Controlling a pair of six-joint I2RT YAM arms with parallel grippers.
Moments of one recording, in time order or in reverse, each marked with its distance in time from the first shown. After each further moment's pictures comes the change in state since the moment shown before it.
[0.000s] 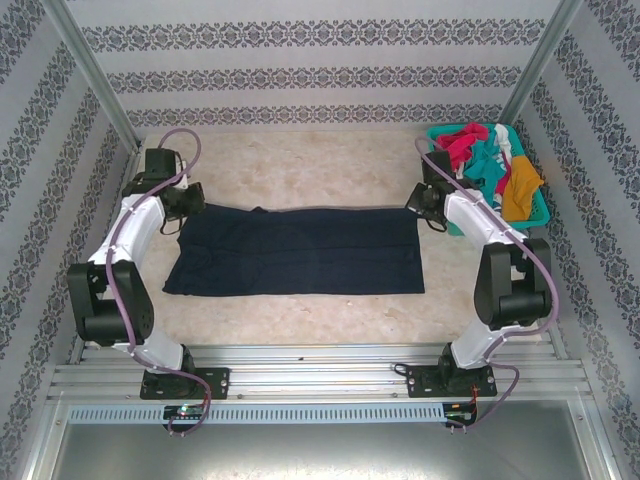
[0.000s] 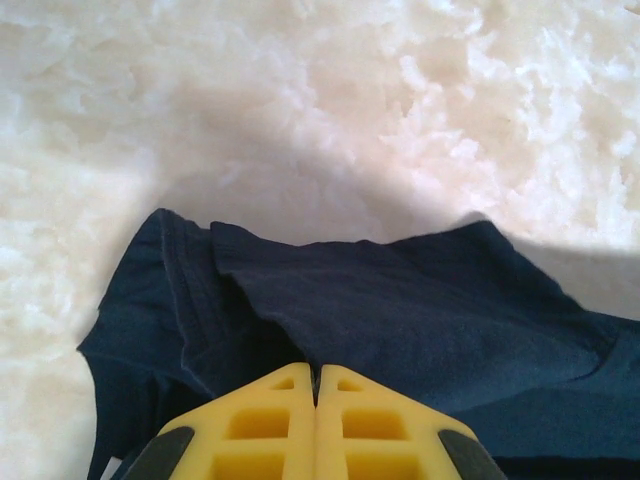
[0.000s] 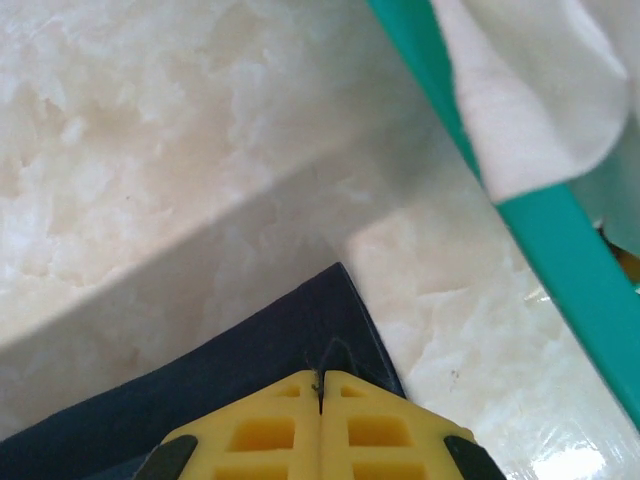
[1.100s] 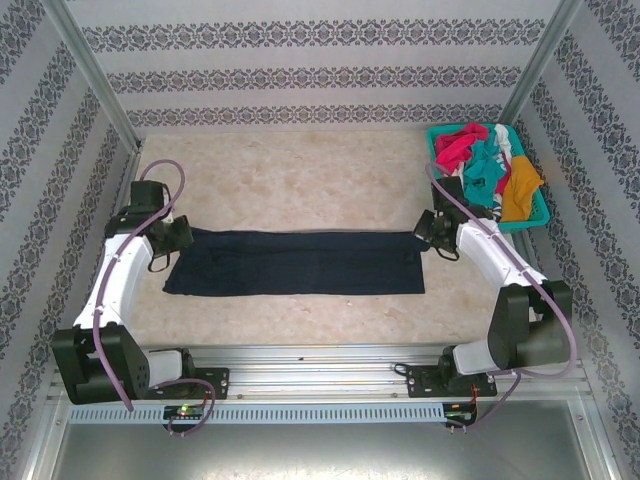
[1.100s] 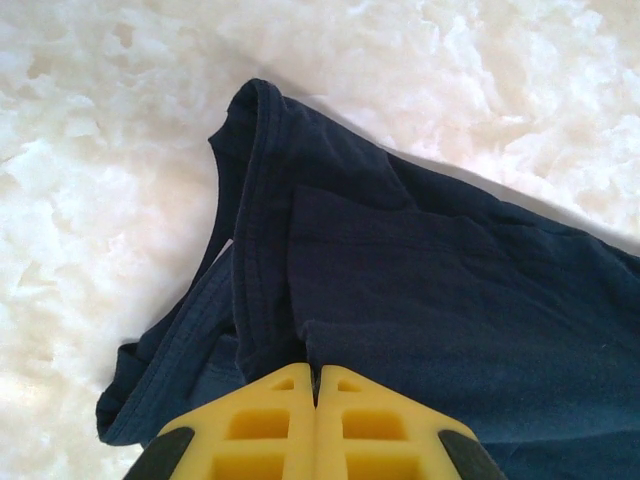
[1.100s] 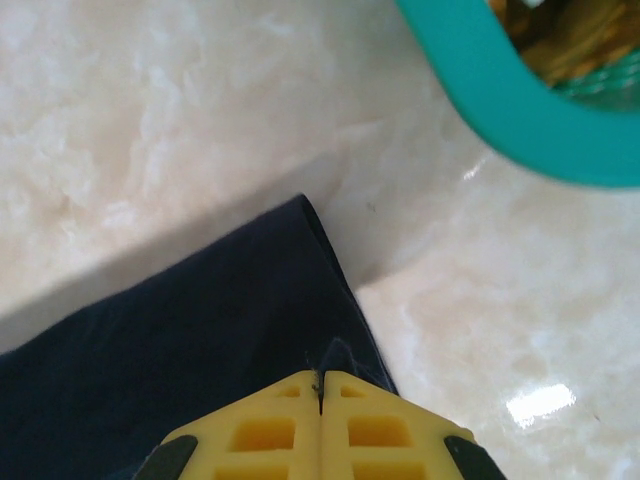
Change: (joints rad) left arm 0.039 -0.318 -0.229 -0.179 -0.093 -0.042; right arm -0.013 -0.245 -0.243 -0.076 -0.064 -0.018
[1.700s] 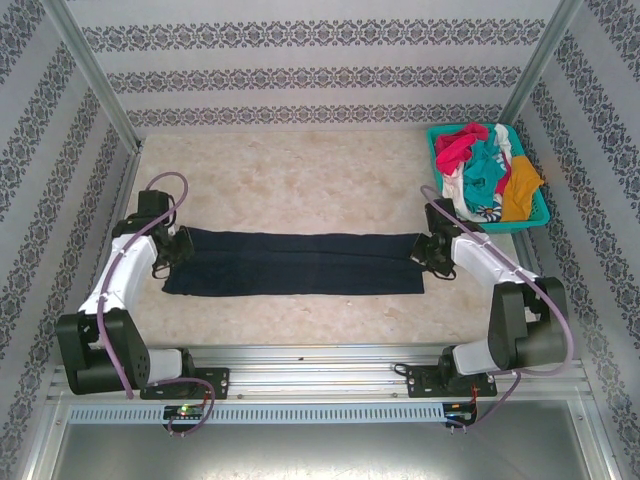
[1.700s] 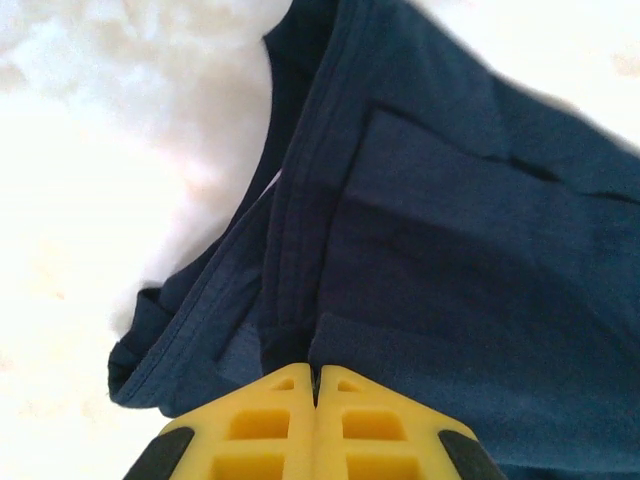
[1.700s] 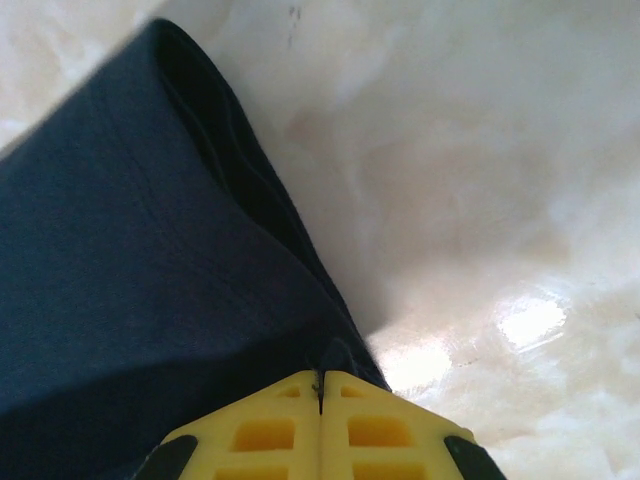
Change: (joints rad) left arm 0.009 0.062 -0.086 -0.008 -0.061 -0.055; right arm 0.016 0.016 -0.165 0.030 -0.054 0.064
